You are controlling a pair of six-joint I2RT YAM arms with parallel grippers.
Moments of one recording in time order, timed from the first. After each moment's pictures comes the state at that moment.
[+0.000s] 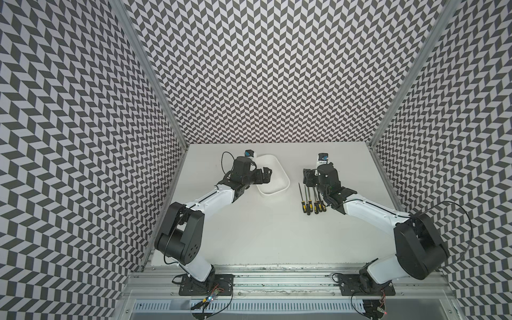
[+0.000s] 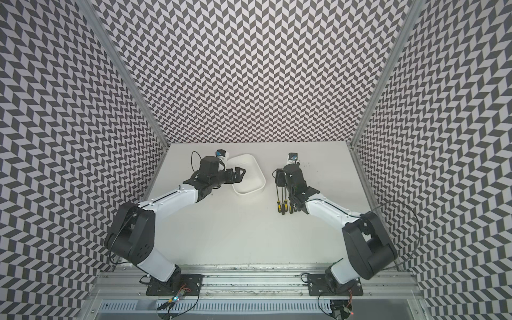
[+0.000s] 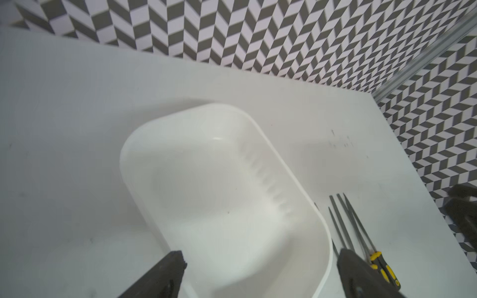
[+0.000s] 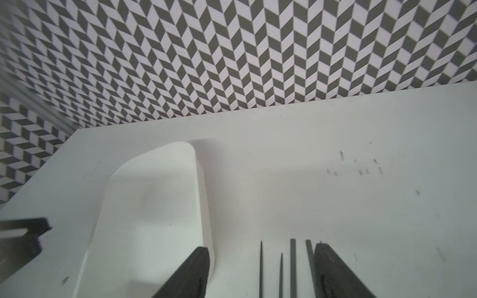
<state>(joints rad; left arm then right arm) -0.40 1.63 1.04 0.00 0.13 -0.41 0.49 1.51 0.91 0.13 0.31 0.34</state>
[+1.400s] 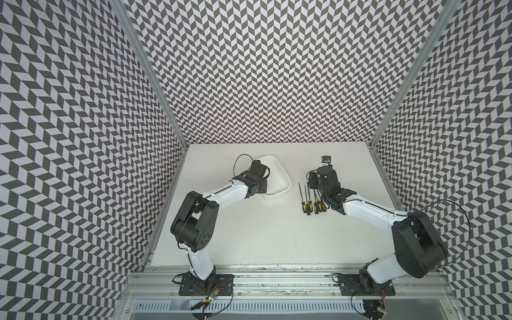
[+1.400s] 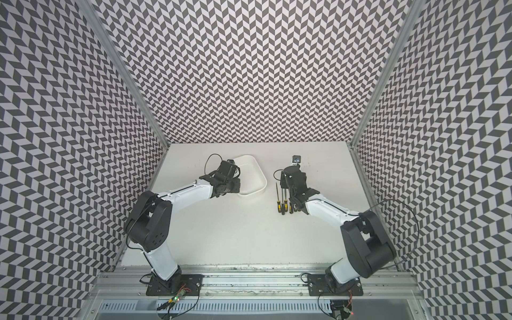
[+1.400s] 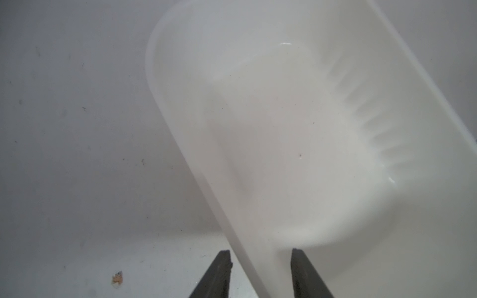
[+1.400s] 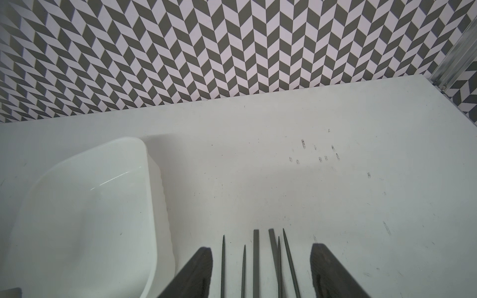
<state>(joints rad) -0.52 1.79 1.19 -0.35 -0.19 -0.35 0.49 1.52 0.88 0.10 0.41 0.34</state>
